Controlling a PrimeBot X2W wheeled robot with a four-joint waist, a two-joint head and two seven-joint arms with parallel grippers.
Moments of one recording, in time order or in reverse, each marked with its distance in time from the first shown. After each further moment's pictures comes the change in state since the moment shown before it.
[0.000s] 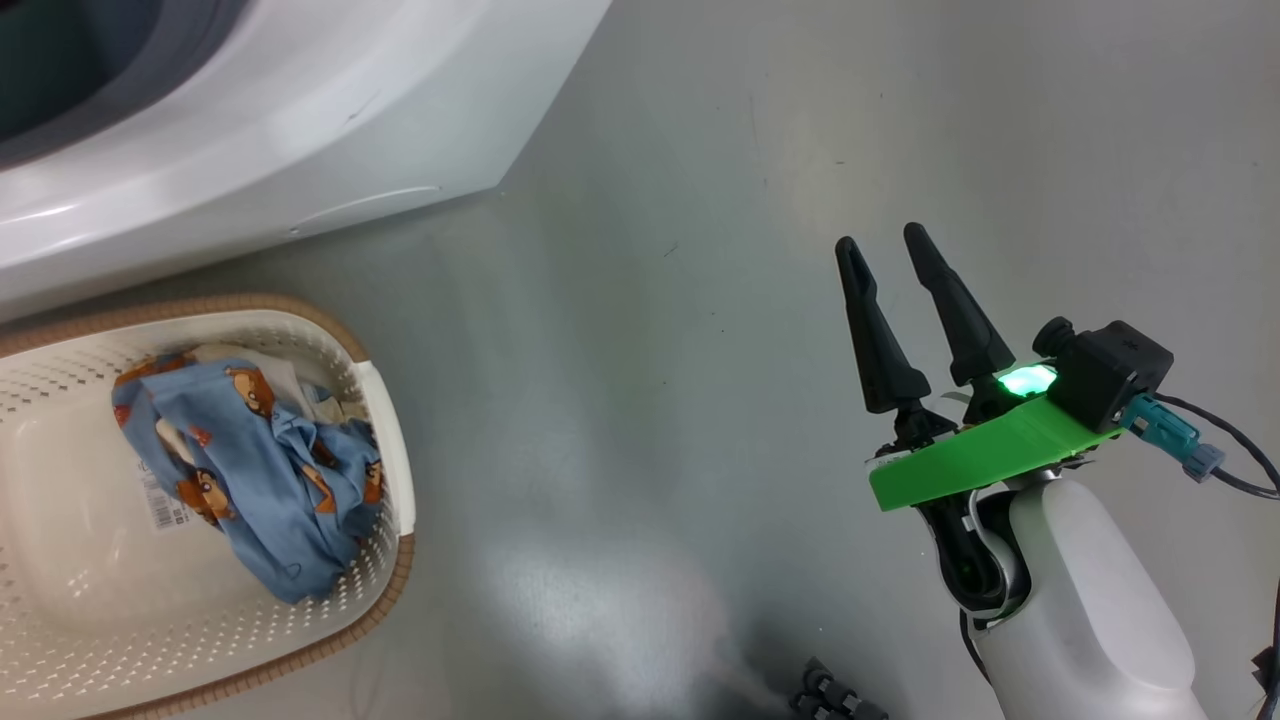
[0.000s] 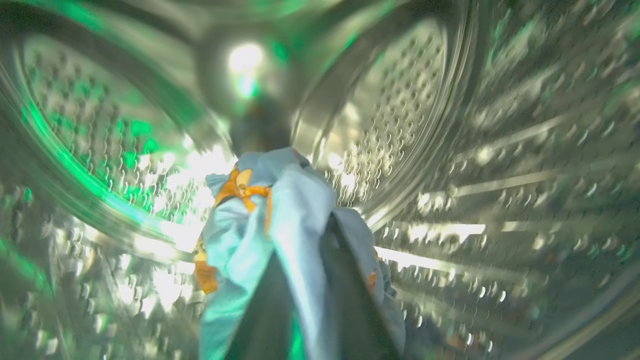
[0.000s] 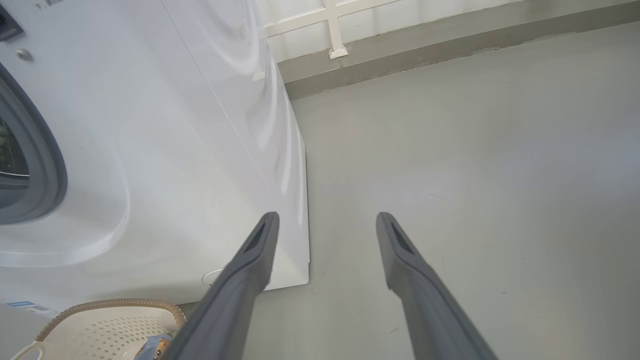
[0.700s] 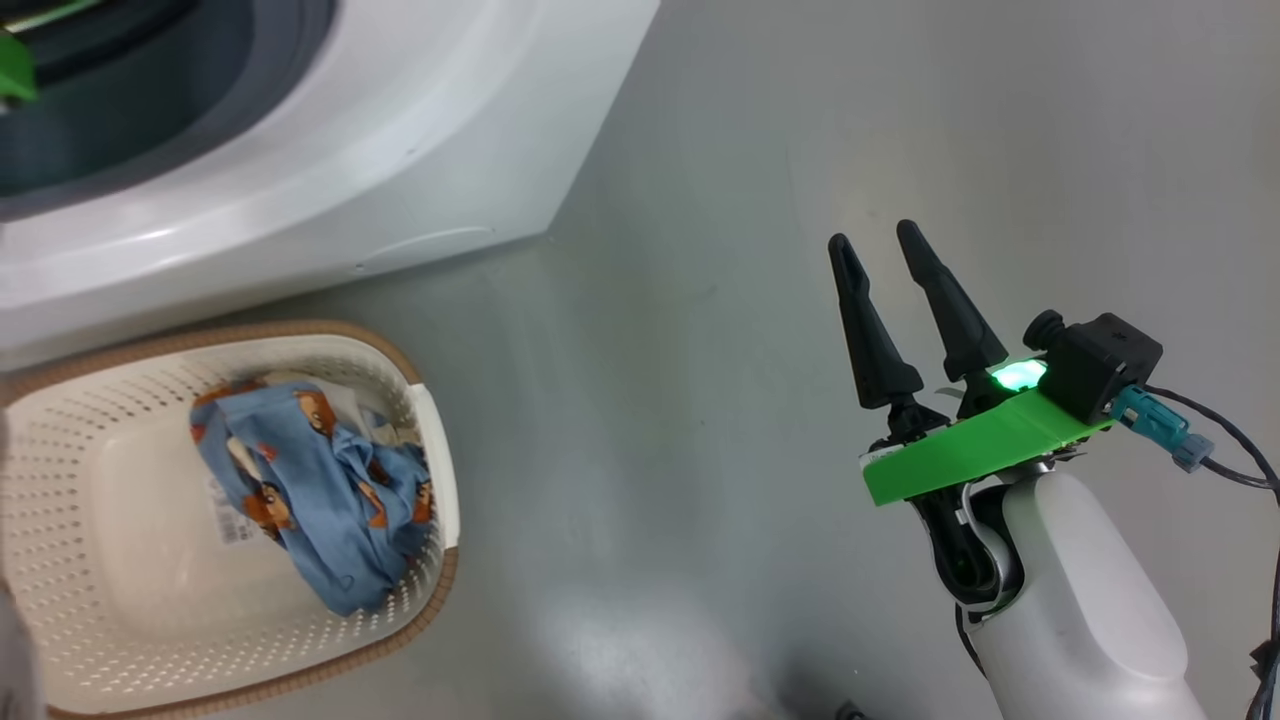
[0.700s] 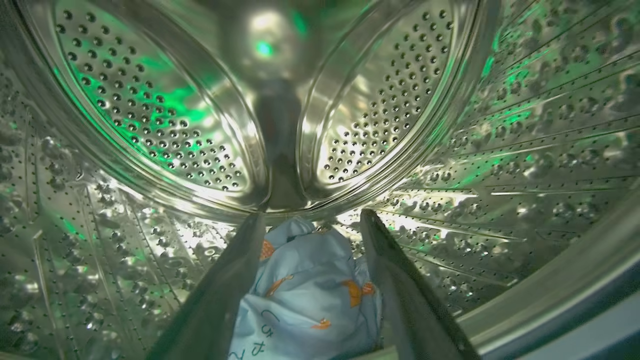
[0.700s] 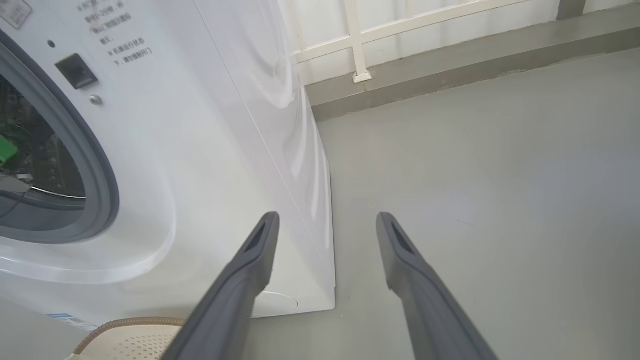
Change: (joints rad) left arm 0.087 -0.052 0.030 0.155 -0.026 -0.038 0.000; right arm -0.020 0.002 0.006 0.029 -0.002 0.000 0.000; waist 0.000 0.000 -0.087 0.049
